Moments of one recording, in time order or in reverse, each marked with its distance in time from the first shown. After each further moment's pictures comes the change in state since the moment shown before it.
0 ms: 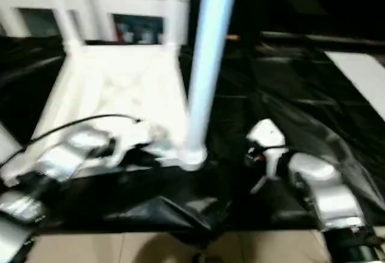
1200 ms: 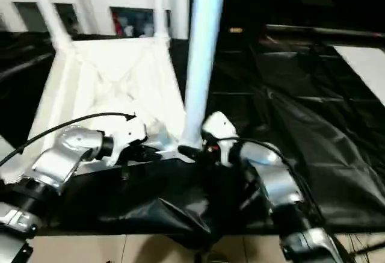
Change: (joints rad) left arm 0.030 -0.052 0.035 -0.073 -0.004 -0.022 0.065; right arm -0.213 0.233 0.126 0.263 -0.100 -0.179 -0.108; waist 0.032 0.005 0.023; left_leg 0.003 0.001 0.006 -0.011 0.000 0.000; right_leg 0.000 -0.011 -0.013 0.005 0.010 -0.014
